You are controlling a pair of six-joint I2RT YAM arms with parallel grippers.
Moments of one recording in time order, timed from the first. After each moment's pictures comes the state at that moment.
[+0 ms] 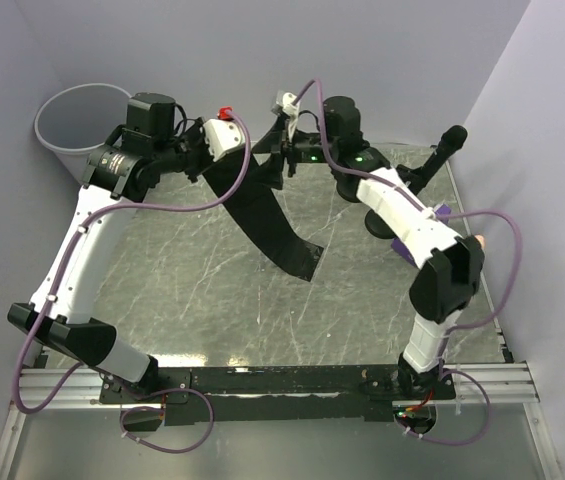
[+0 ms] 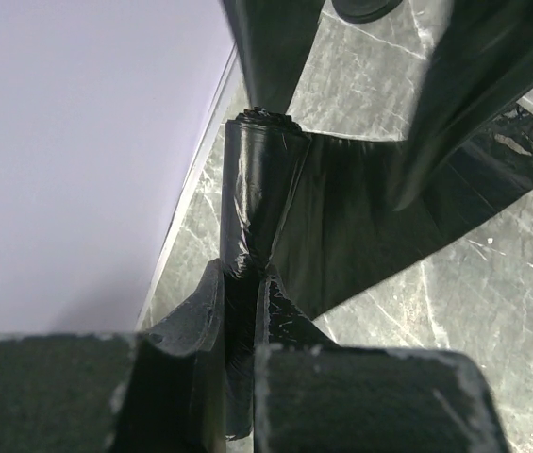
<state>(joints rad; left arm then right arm) -0.39 1.50 1.91 -0.90 0.35 0.79 0.49 1.79 1.77 -0.16 -0.95 -0.14</state>
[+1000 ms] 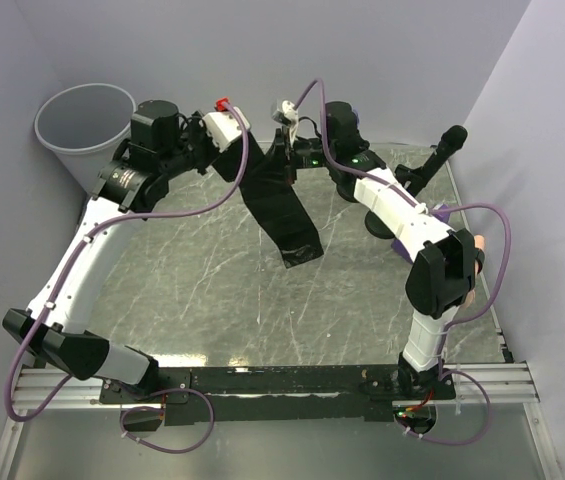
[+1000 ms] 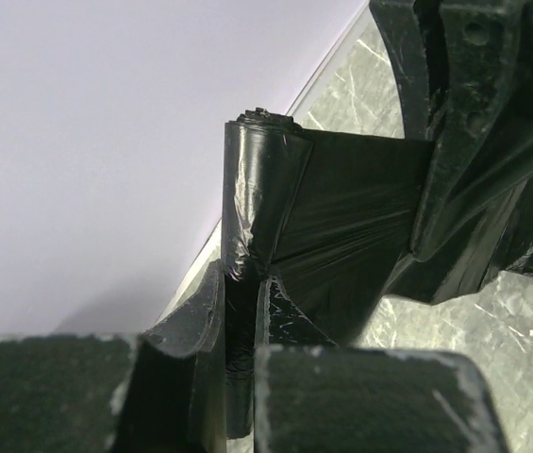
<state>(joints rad) -0.43 1.42 1.74 -0.58 0.18 0.63 0.47 1.83 1.75 -0.12 -1.08 -0.08</state>
